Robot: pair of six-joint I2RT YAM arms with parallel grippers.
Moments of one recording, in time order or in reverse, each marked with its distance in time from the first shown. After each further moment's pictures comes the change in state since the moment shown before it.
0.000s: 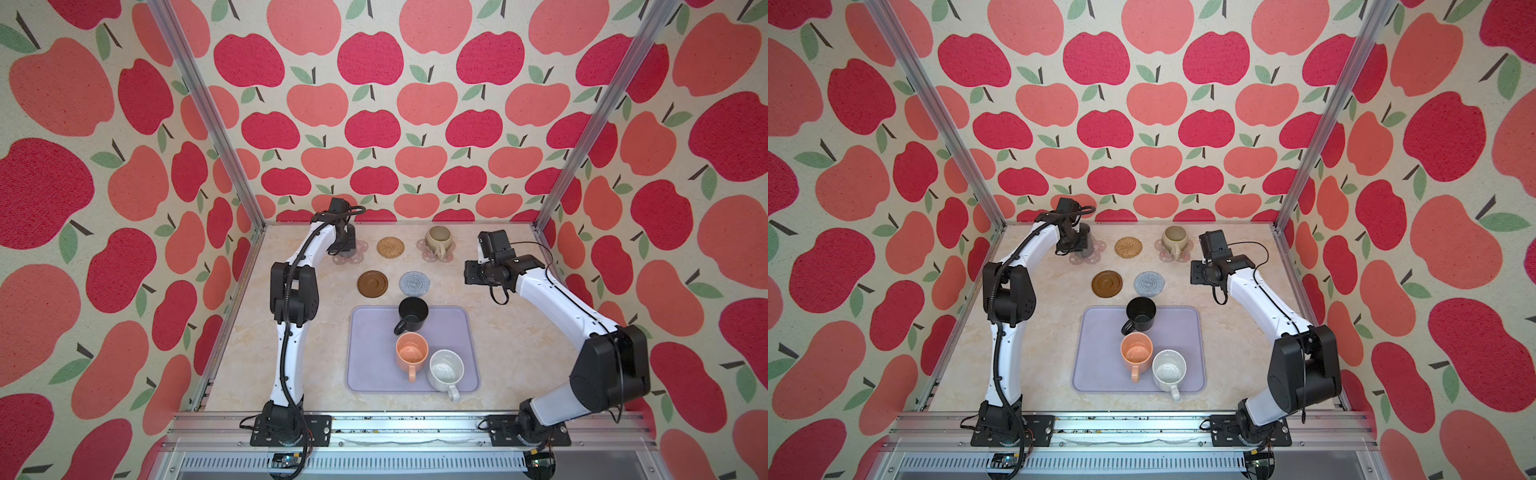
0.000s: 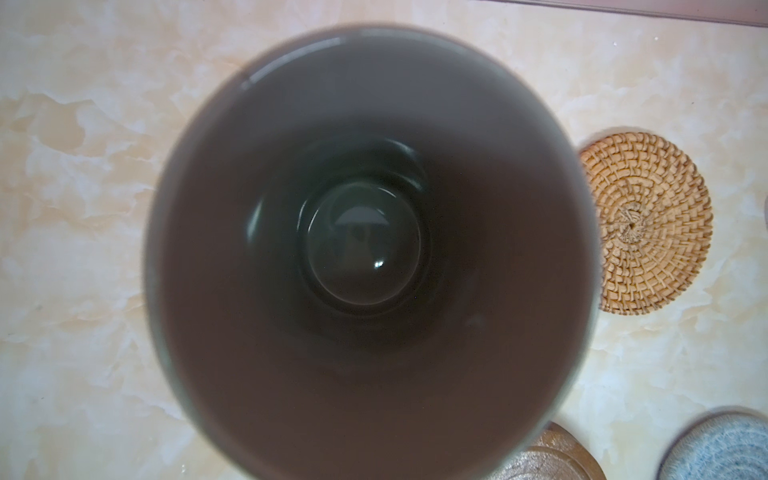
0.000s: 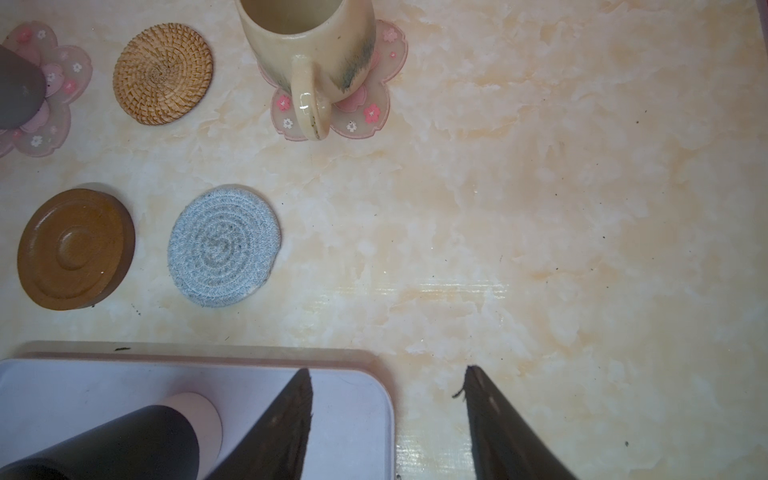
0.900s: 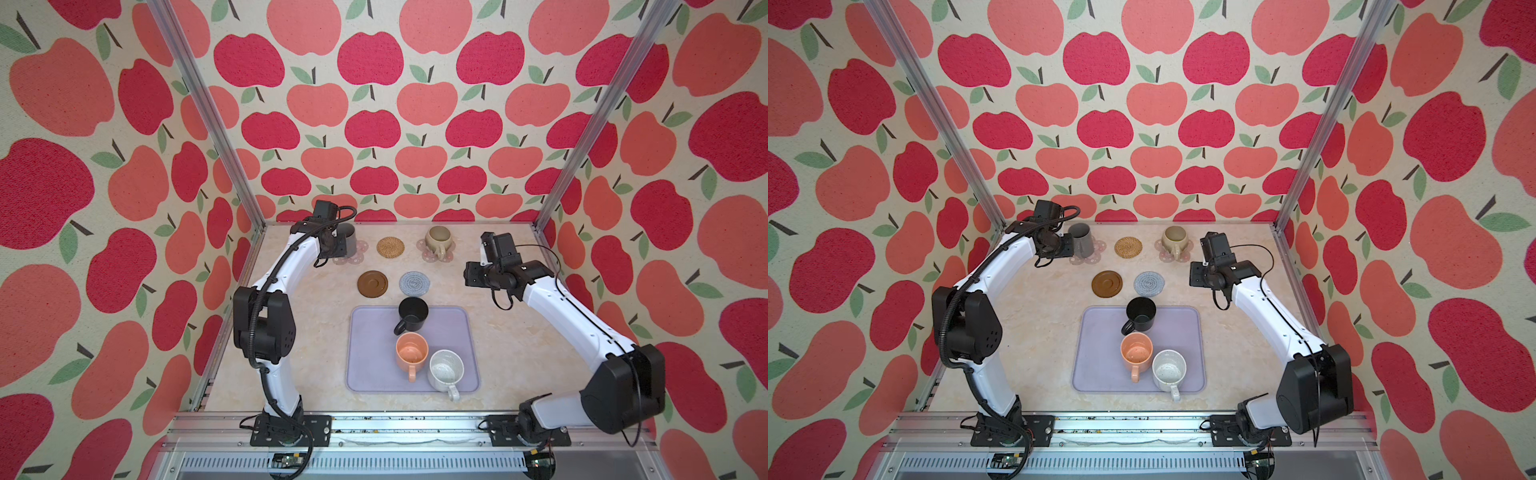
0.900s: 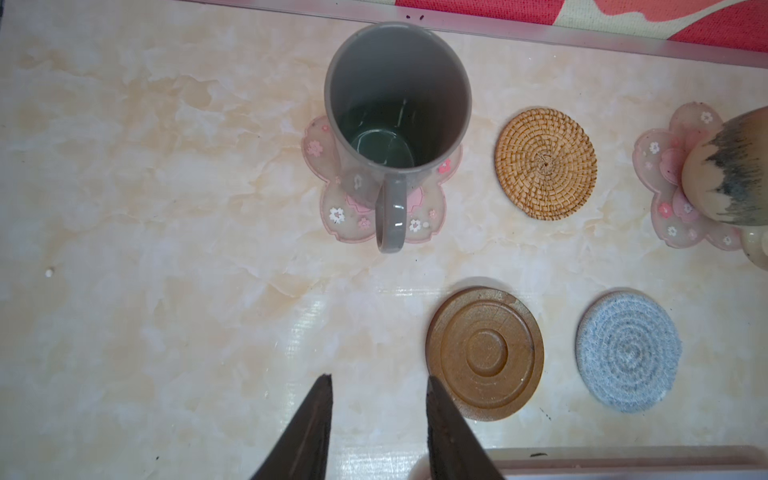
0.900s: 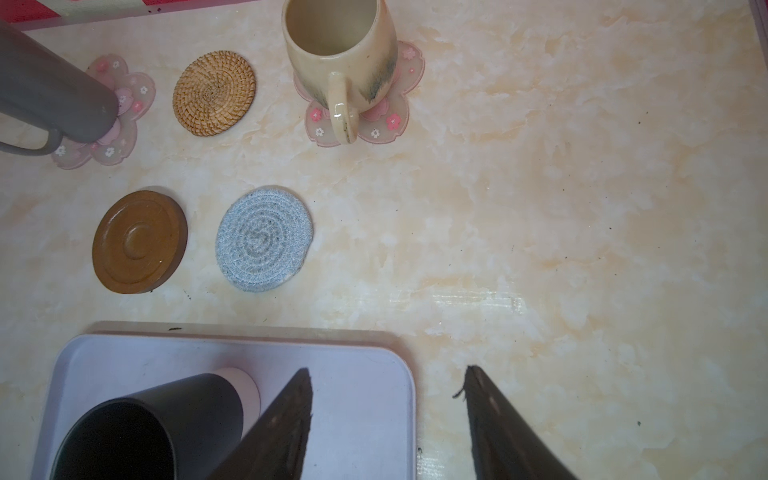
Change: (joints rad) left arm -0.008 -0.525 -0.515 0.098 -0.017 -0.011; right arm 0.041 -0.135 -0.053 -0.020 -0.015 0.050
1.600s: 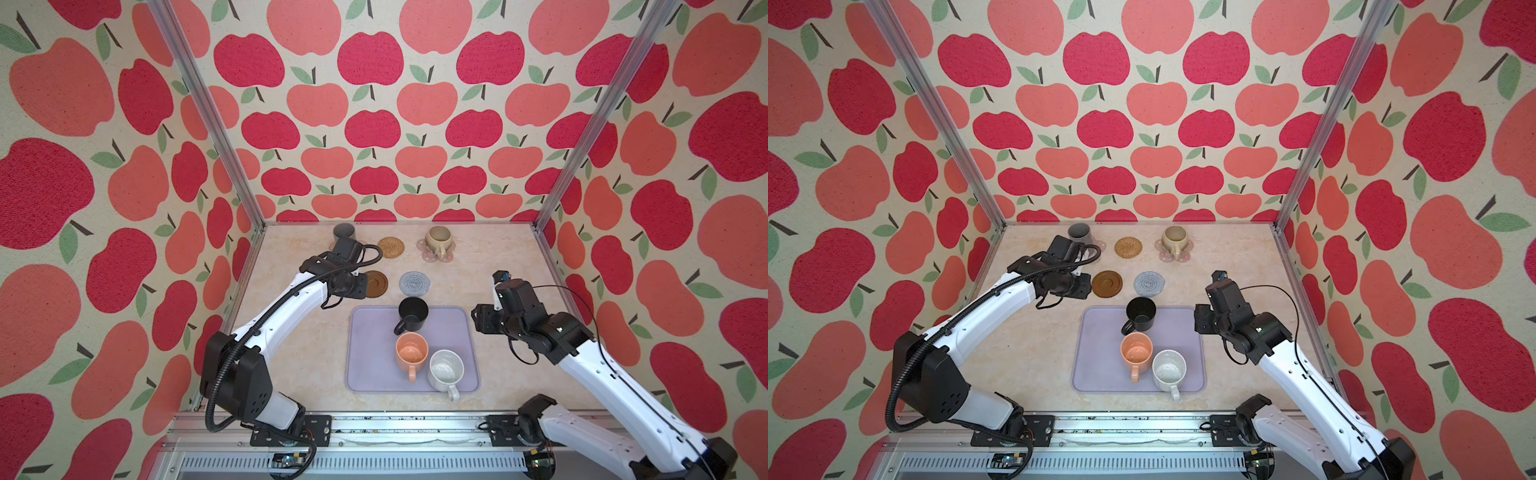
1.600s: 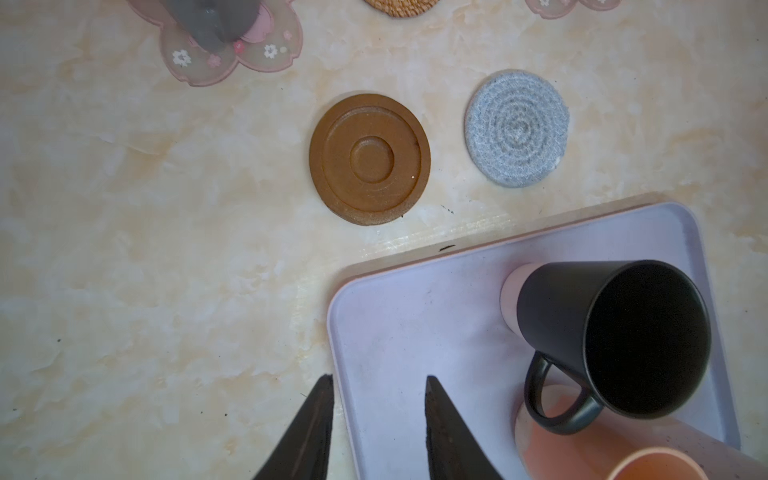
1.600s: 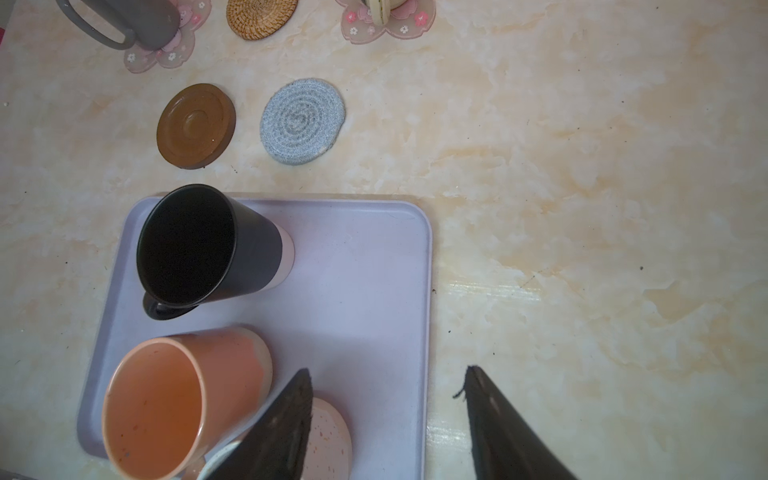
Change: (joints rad) left arm -0.284 -0.354 -0.391 -0.034 0.038 -0.023; right arm 0.204 -0.500 -0.287 -0.209 0.054 0.164
